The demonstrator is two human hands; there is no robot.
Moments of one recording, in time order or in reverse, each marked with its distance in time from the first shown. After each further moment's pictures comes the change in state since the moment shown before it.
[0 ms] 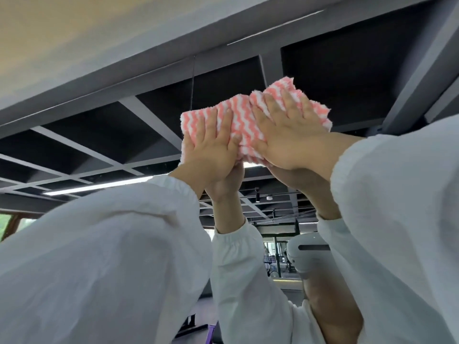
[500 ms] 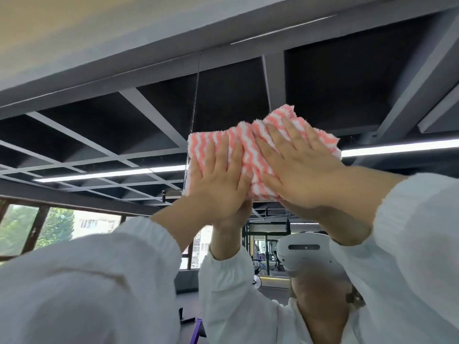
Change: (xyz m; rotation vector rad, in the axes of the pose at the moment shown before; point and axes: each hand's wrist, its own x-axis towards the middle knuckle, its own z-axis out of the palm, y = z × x) left_hand -0.062 0.008 0.013 0.138 -0.140 0.097; right_hand -0.047 0.001 0.006 -0.041 -0.095 -0.177
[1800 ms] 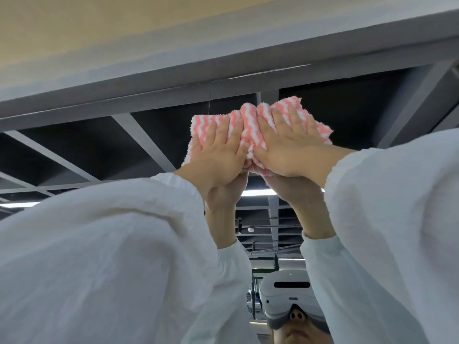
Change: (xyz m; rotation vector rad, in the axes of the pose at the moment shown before) left_hand 0.094 -0.048 -0.039 -0.105 0.156 -0.009; right_hand 0.104 -0.008 -0.027 0.103 0.179 0.281
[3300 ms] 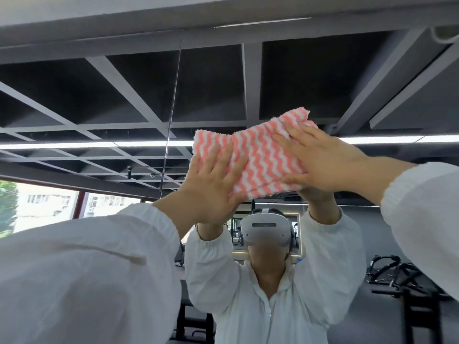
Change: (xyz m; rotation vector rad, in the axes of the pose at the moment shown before) left_hand -0.140 0.070 0.017 0.232 -0.302 0.230; right_hand -0.132 0.095 -0.042 -0.205 -0.407 -0.216
